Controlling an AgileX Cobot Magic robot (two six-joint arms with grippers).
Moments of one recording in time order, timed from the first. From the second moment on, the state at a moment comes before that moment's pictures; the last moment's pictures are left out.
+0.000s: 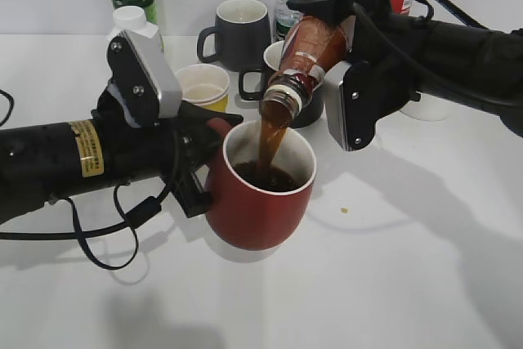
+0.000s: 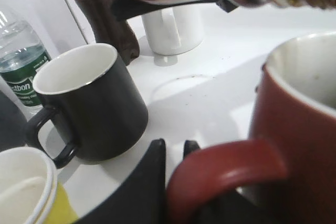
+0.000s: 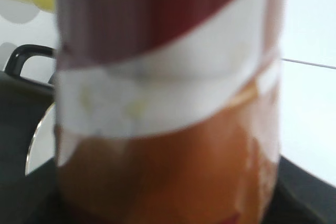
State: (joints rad) left arm -0.56 1.67 -0.61 0.63 -0.78 -0.10; right arm 0.43 1.66 -0.79 -0.63 -0.76 -1.26
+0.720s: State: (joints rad) left arm -0.56 1.67 -0.61 0.62 -0.80 -0.10; right arm 0.43 1.66 -0.79 -0.61 -0.73 -1.09
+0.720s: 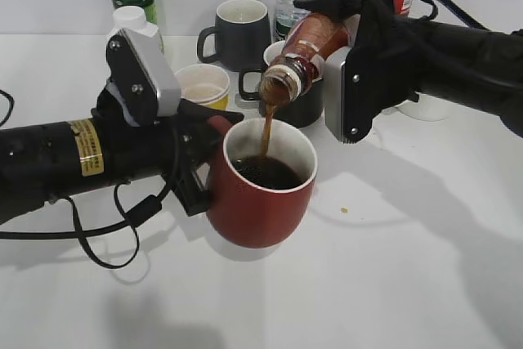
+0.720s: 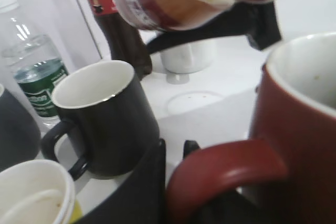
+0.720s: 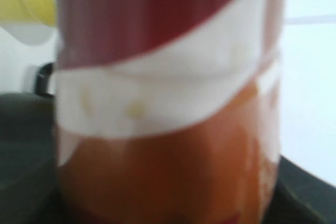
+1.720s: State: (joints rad) left arm -0.52 1.46 -0.59 0.31 -0.66 -0.10; right arm 0.43 1.66 -0.79 -0.24 -0.76 -0.27
